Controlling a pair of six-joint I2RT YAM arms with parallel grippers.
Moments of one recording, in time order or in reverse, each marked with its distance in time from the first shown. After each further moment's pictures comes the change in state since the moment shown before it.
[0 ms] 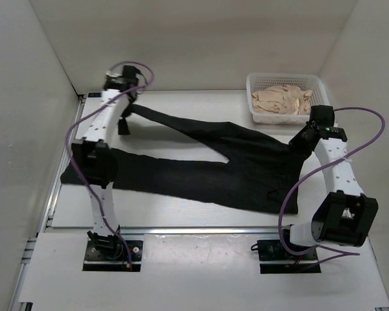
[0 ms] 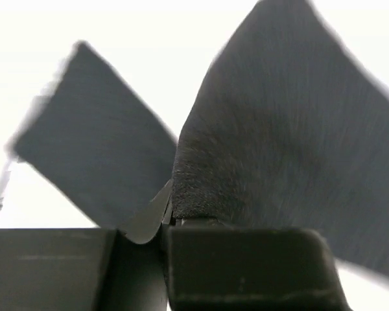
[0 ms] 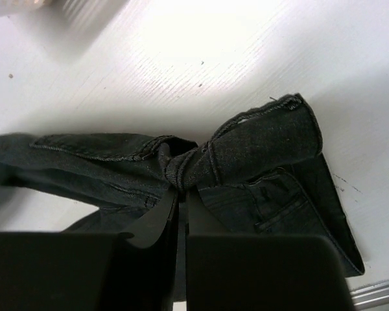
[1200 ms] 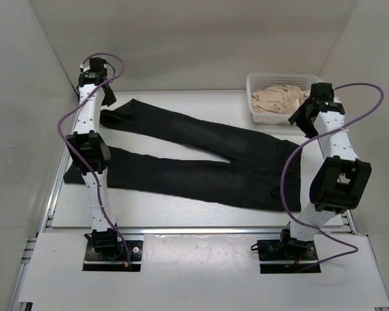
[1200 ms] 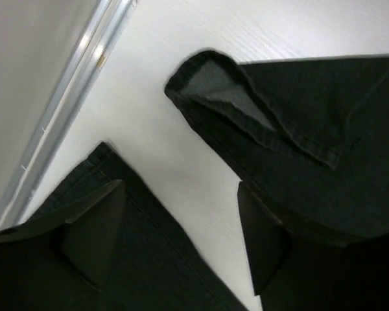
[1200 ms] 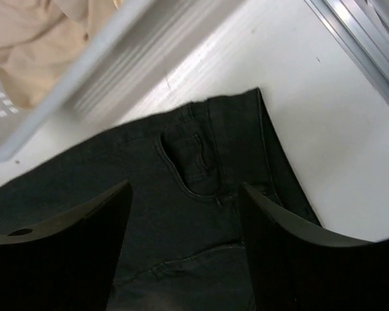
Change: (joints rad) left arm 0.273 0.235 0.365 0.091 0.113 0.159; right arm -0.008 0.332 0.383 -0.015 0.135 -0.043
